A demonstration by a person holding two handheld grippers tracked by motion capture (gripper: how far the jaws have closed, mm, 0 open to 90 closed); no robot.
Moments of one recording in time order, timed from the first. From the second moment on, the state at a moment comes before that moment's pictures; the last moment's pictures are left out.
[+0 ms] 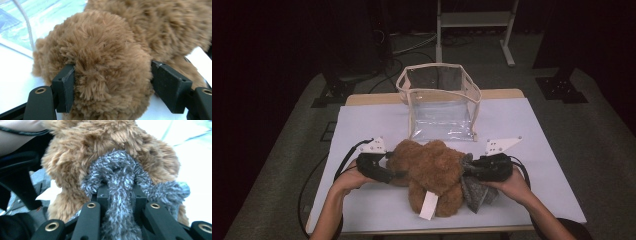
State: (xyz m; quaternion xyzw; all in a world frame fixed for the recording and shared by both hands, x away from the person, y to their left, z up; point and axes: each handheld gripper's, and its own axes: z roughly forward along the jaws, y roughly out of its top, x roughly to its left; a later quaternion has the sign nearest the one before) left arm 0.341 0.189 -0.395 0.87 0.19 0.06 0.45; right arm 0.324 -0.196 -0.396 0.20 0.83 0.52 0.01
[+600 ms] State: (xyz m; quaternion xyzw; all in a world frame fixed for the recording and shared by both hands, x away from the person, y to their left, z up) left arm 0.319 0.161 -0.387 0.88 0.14 0.08 0.45; right arm 0.341 -0.227 -0.394 0.23 0.83 0.51 0.01
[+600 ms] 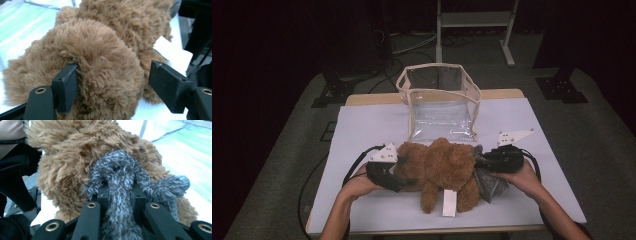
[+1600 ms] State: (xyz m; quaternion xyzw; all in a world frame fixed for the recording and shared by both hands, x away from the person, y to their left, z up) left arm 0.338 0.184 -0.403 0.87 0.19 0.06 0.46; right arm 0.345 -0.220 -0.401 0.23 0.83 0.52 -0.01
